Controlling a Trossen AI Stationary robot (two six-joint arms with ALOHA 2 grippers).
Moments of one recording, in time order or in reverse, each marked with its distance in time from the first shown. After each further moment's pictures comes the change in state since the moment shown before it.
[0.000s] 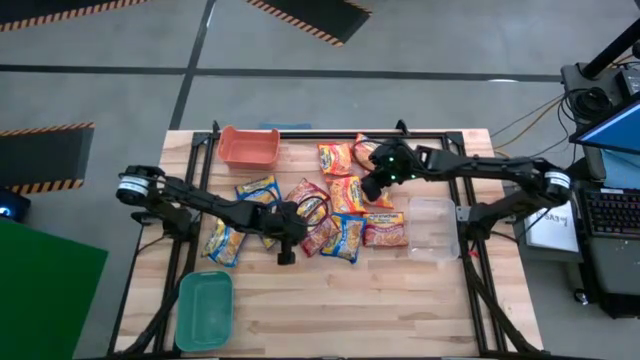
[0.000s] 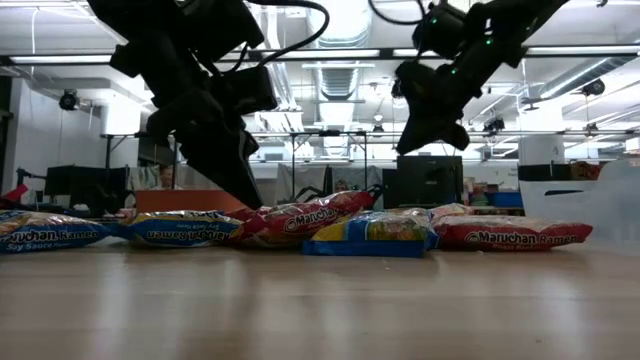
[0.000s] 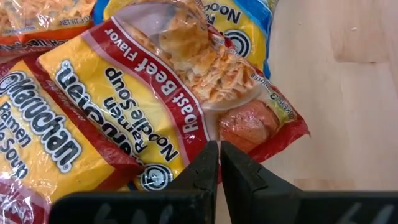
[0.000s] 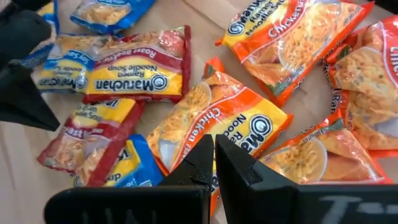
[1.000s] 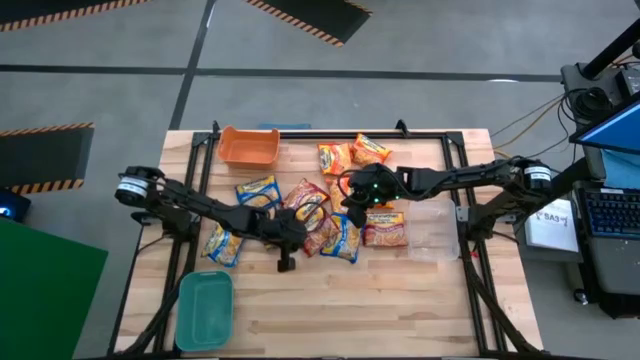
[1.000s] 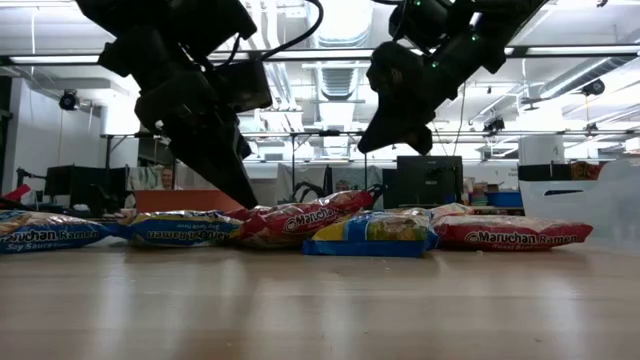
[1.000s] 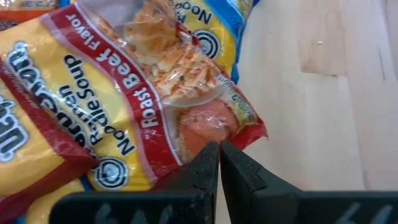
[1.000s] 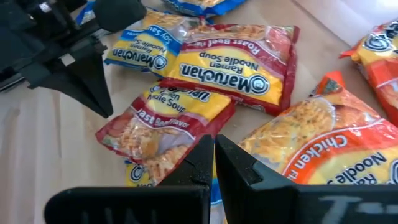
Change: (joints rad) left arm -0.054 -0.001 -0.021 0.049 0.026 -0.131; right arm 0.217 0.145 0.021 0.220 0.001 -0.043
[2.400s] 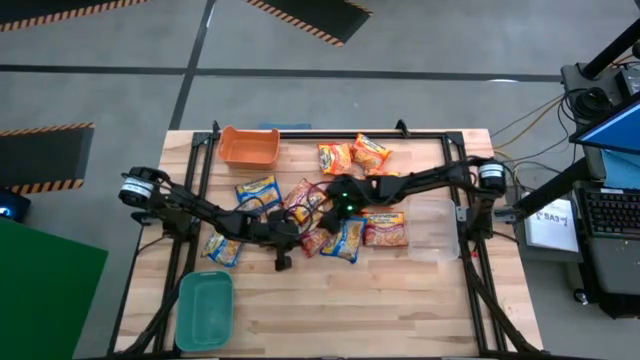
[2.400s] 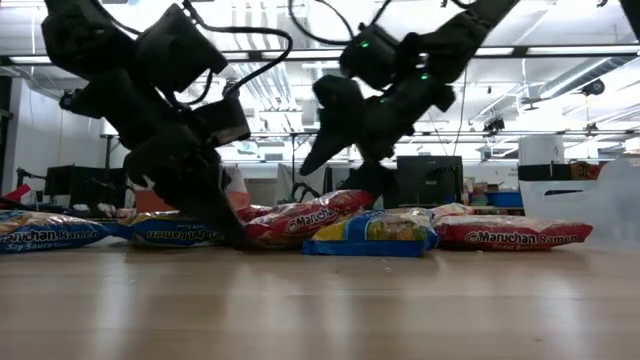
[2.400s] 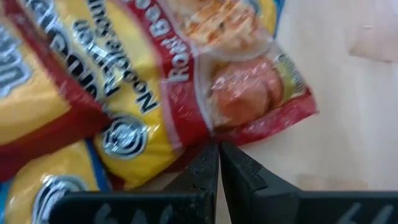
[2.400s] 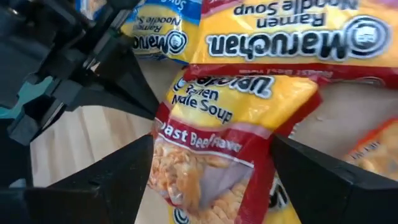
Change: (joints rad) left arm 0.000 0.032 -0.216 0.327 -0.087 -0.055; right arm 0.023 0.347 0.192 0.074 -0.172 0.289
